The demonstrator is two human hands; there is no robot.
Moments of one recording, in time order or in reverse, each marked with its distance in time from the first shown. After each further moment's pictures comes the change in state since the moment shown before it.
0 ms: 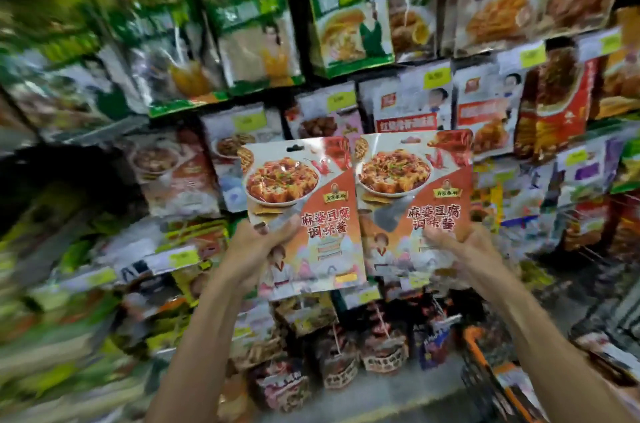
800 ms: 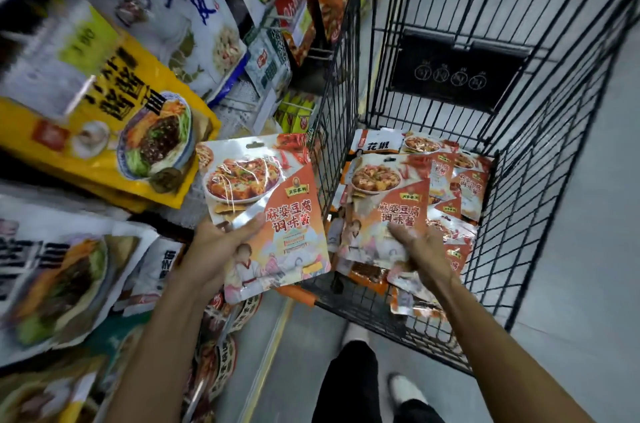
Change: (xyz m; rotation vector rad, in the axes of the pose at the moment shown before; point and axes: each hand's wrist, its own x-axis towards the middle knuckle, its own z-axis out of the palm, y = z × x) left_hand 0.161 -0.242 0.410 0.191 -0.804 -0.517; right_hand -0.113 0.313 -0.268 0.206 1.163 0.709
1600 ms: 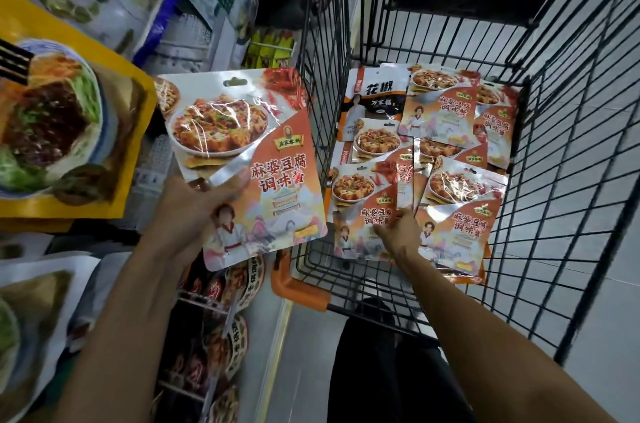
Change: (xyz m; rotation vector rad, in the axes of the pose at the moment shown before) left_hand 0.091 -0.009 0.001 0.116 -0.066 0.023; right_hand 0.084 0.110 0.059 -0.548 0.246 0.202
